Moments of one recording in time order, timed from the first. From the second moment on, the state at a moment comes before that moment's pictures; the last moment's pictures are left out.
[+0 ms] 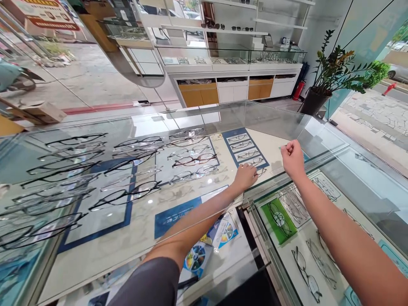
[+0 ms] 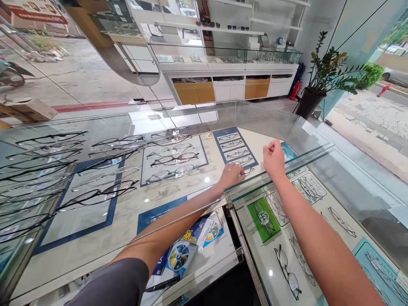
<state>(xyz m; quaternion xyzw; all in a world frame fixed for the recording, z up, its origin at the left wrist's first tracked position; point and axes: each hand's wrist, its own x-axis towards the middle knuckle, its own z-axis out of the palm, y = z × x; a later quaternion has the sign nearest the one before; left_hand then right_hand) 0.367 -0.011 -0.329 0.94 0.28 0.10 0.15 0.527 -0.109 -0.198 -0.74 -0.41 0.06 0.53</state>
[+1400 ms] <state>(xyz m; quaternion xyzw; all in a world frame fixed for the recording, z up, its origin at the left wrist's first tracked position) 0.002 -0.146 -0.193 0.83 0.41 0.14 0.36 0.535 -0.093 -0.171 -0.83 -0.46 -0.01 0.31</state>
